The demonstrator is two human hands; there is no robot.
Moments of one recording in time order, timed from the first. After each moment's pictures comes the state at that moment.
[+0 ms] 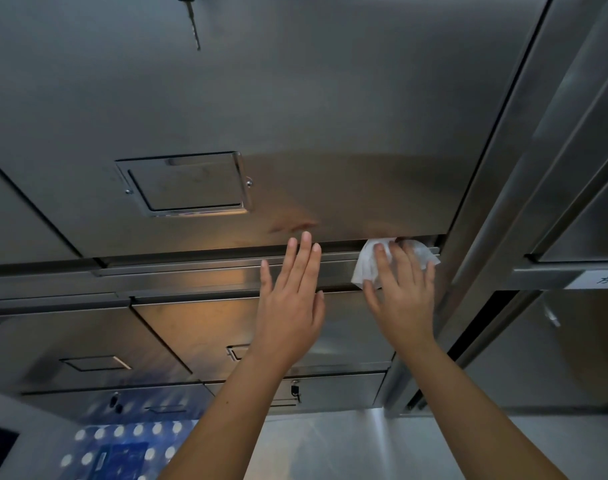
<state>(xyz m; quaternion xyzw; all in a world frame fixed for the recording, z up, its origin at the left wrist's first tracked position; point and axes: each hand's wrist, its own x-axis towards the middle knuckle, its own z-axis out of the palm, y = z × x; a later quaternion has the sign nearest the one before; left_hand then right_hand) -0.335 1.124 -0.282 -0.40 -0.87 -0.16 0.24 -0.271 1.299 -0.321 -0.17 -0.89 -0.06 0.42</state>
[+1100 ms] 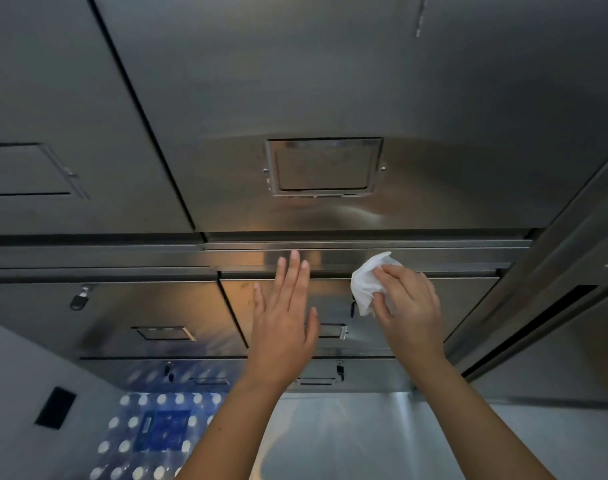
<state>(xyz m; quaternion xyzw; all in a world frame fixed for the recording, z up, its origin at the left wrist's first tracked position) -0.355 0.968 -0.284 -0.34 -0.91 -0.22 0.12 -0.291 1.149 -0.296 -0.09 -0.88 0.11 0.46</state>
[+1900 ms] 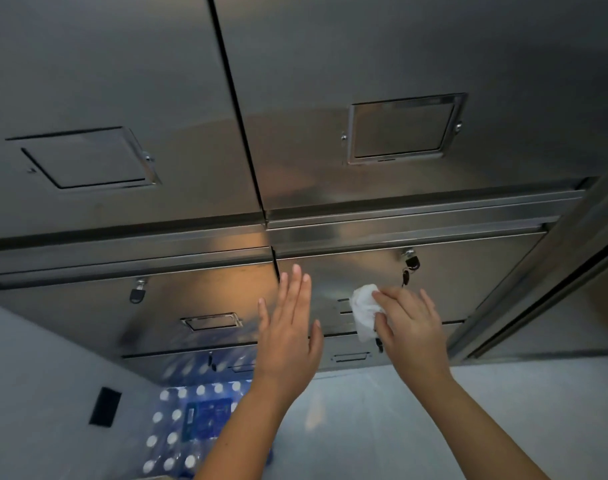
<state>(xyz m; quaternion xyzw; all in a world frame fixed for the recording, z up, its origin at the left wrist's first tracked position) -0.371 0.849 -0.306 -0.36 -0.90 -0.24 0.02 -0.285 1.015 -0.333 -0.13 -0.90 0.09 0.42</state>
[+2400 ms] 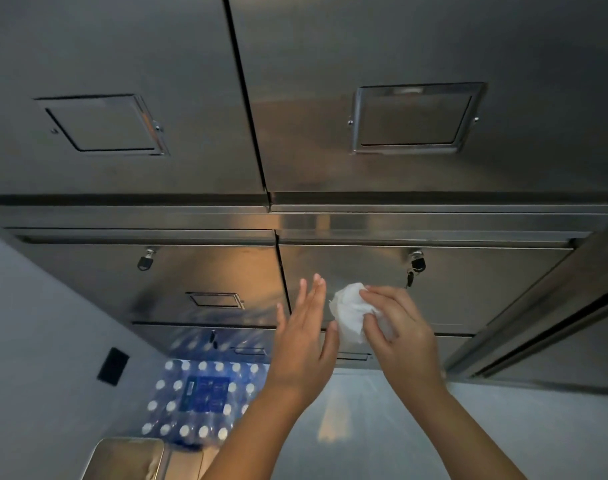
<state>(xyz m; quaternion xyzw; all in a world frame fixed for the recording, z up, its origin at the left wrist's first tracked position) -0.324 0.875 -0.304 -0.29 -0.90 -0.32 -0.05 -0.268 1.008 -0.307 -0.09 -0.84 0.40 0.35</state>
